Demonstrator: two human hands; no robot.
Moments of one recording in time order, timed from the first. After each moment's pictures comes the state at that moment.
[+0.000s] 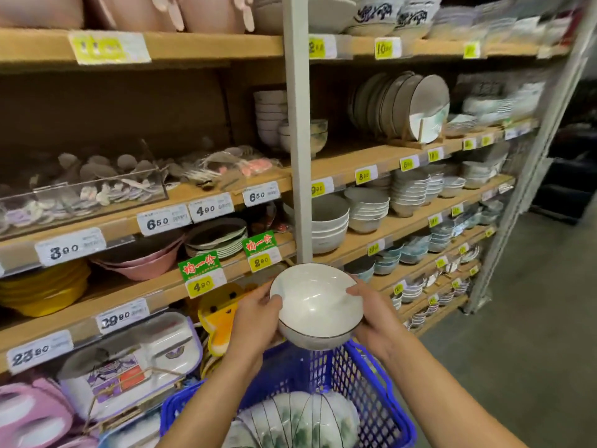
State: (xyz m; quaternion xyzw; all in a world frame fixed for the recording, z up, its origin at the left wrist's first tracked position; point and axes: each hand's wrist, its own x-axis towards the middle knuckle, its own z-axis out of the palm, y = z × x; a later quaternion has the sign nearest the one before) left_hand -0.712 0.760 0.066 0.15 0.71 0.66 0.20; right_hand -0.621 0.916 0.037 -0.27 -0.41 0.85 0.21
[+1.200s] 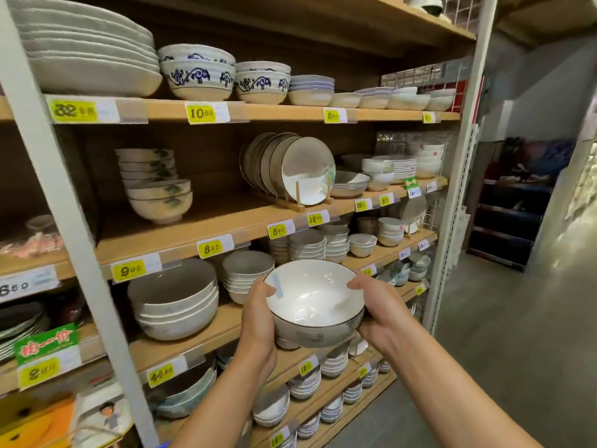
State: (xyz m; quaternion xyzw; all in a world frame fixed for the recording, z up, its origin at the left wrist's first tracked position) left_hand -0.591 1.137 0.124 0.14 0.54 0.80 0.23; right_hand -0.490 1.252 0.149 -0.35 -0.44 0.77 0.30
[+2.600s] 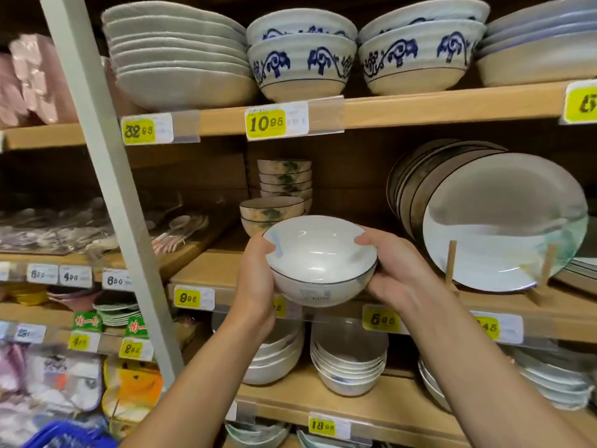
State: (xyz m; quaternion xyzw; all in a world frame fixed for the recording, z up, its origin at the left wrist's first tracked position) left_hand -0.775 1.238 0.206 -0.02 0.62 0.77 -0.14; right_hand -0.787 1.401 0.227 -0.06 -0.49 0.87 -0.01
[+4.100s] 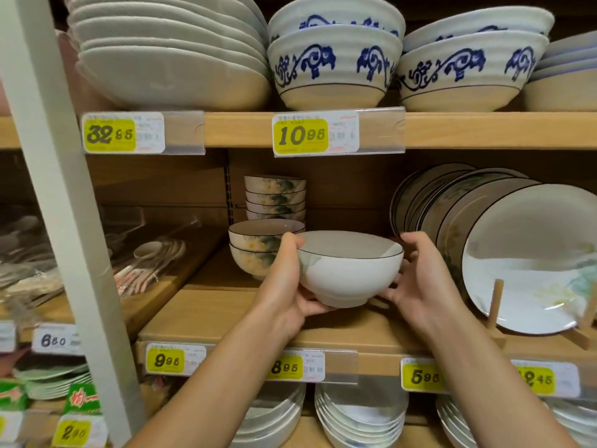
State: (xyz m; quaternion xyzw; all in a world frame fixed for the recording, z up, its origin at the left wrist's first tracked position) left_hand -0.869 1.226 0.225 -0.01 0.50 0.86 0.15; right_hand -0.858 1.396 0.216 -0.07 -0.48 0.87 0.11
